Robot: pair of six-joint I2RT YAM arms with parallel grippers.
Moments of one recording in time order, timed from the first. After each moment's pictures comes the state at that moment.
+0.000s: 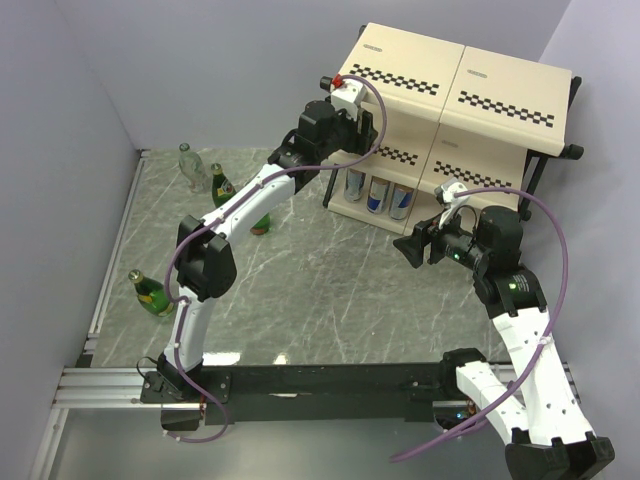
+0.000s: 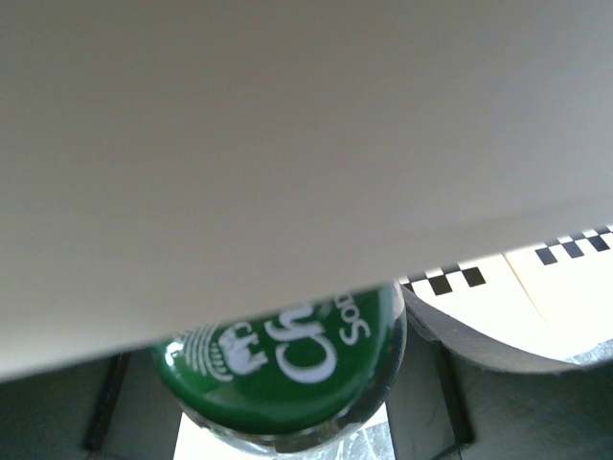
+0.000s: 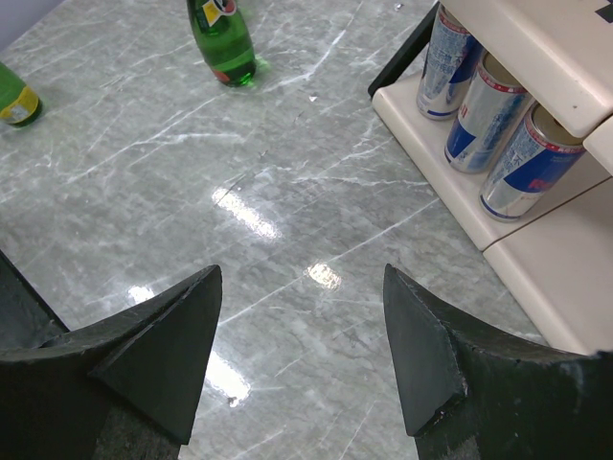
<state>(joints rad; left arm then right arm) -0.65 2.16 2.13 -0.05 0.05 -0.12 0.13 0.77 0.92 -0.51 -0.56 -0.08</state>
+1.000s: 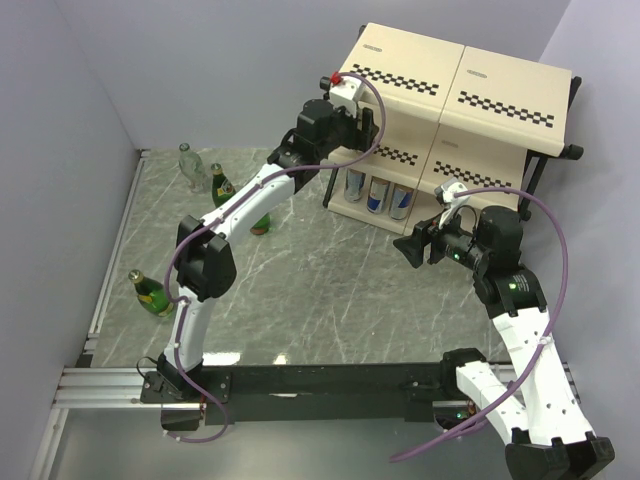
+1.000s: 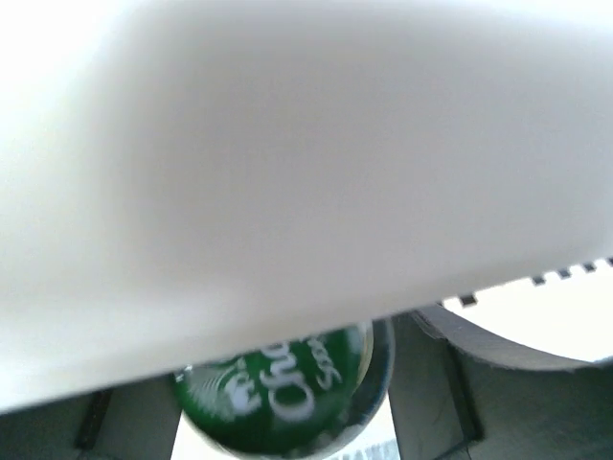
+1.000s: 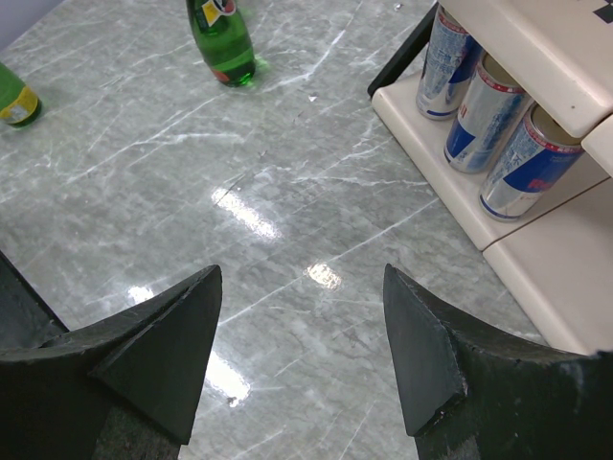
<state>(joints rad) -0.65 2.16 2.13 -0.02 0.04 -0.12 0.13 0.77 0.92 -0.51 -0.56 -0.08</state>
